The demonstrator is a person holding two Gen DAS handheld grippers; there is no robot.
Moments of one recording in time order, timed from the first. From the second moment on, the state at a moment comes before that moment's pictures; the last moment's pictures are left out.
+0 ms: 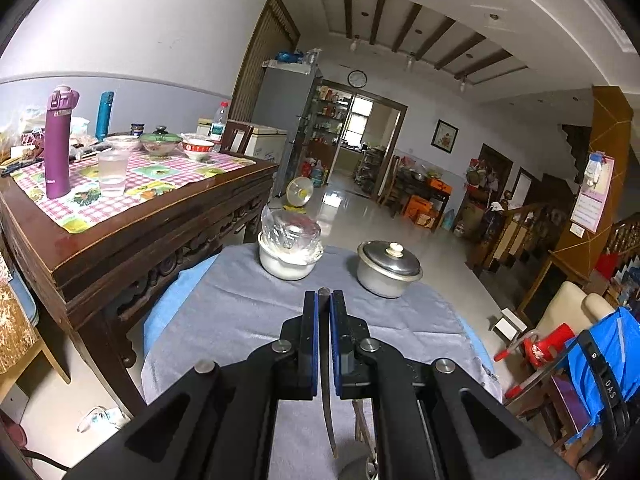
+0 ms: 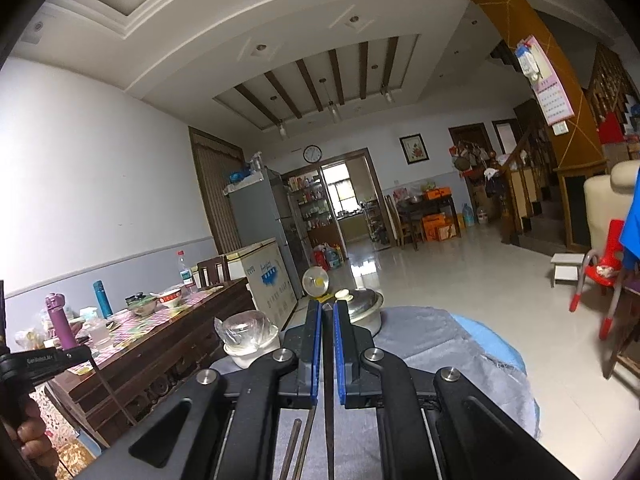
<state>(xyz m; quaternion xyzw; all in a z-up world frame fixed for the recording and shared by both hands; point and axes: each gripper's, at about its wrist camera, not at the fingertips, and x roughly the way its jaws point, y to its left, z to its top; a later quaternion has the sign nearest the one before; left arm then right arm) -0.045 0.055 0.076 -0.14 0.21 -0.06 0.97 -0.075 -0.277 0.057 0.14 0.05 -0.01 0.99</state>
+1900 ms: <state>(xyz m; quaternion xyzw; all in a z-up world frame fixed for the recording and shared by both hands) -0.070 0.014 0.078 -0.12 0.24 -0.13 0.96 -0.085 -0.216 0.054 0.12 0.08 0.08 0.99</state>
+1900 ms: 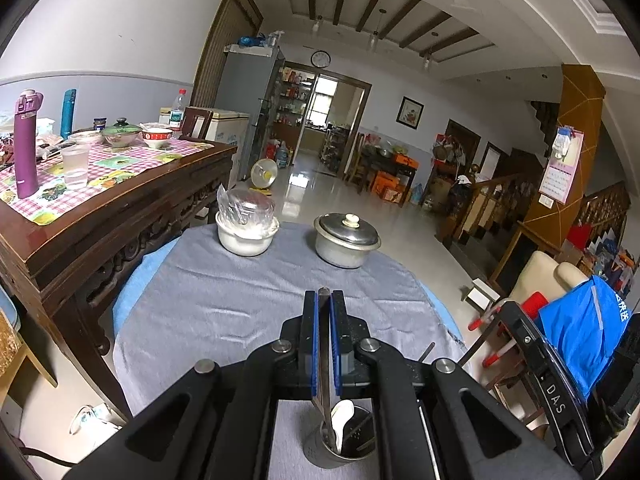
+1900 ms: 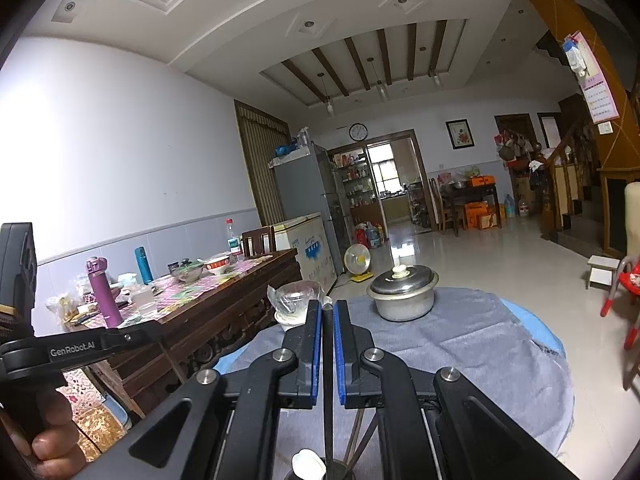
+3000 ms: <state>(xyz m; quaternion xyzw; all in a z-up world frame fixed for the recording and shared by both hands) -0.058 -0.012 0.054 -0.07 0.29 -0.14 0.94 -0.074 -0.222 0.024 0.15 0.15 0.09 0.97</state>
